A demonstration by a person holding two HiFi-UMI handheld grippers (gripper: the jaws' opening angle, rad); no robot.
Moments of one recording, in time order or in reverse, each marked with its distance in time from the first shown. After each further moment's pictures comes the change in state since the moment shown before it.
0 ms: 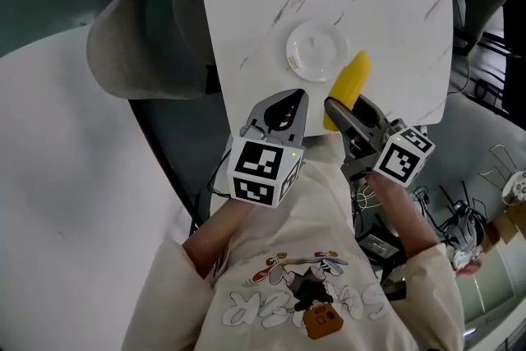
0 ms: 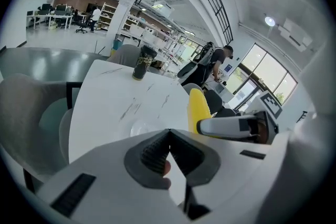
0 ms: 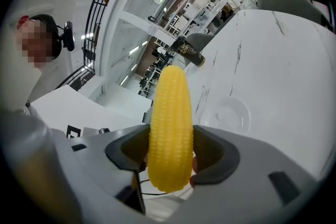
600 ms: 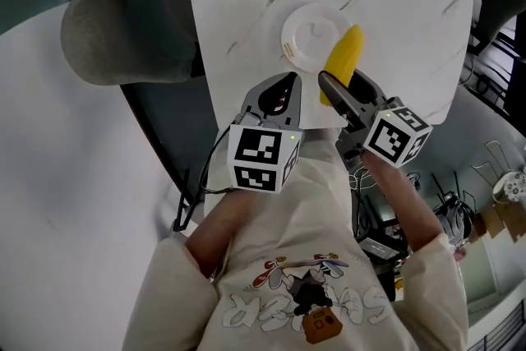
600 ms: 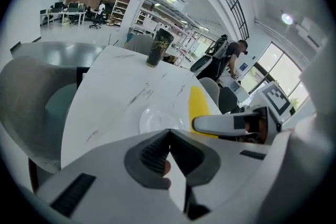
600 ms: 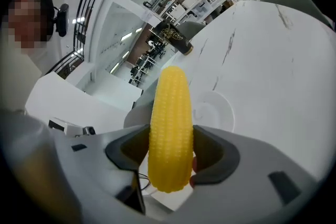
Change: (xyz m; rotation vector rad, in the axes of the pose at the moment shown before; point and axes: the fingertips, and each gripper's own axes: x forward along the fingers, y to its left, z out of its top) left arm 0.044 0.035 -0.033 -0.085 0.042 0.124; right arm 0.041 -0.065 -0.006 -0.043 0.108 -0.106
